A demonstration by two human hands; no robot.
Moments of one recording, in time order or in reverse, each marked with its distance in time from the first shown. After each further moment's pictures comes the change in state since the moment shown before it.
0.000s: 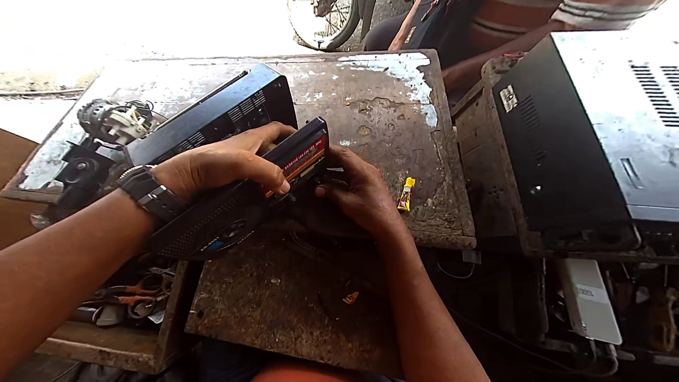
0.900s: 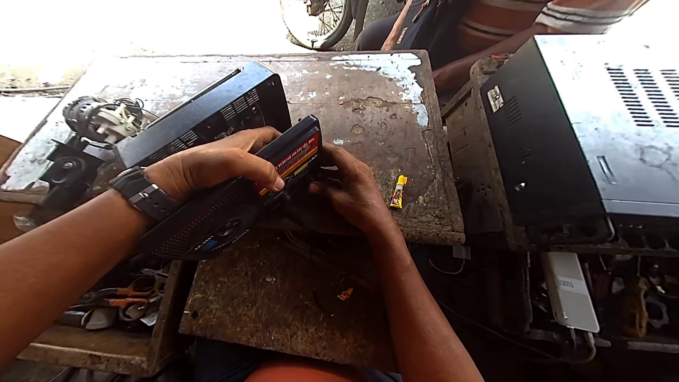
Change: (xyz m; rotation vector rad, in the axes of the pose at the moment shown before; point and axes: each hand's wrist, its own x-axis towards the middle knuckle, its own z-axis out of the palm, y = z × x) left_hand -0.001 -0.005 0.000 -0.050 0.006 -0.012; right_hand -0.002 -0.002 0.003 -0.061 0.032 -0.021
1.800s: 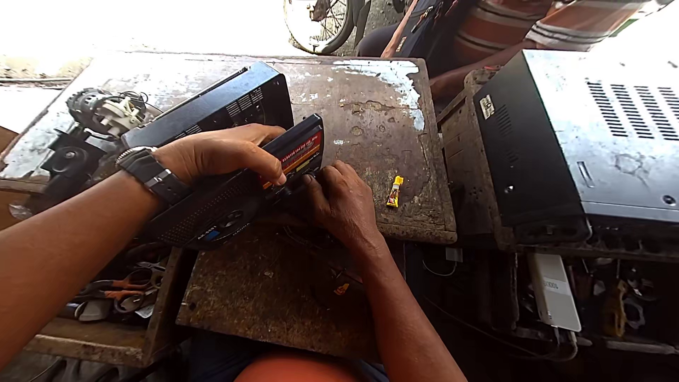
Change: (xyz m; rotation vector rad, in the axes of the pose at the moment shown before) left_hand 0.003 0.007 -0.004 0.137 -0.058 0.019; right_hand -0.010 -0.012 0.027 -0.693 0.127 0.106
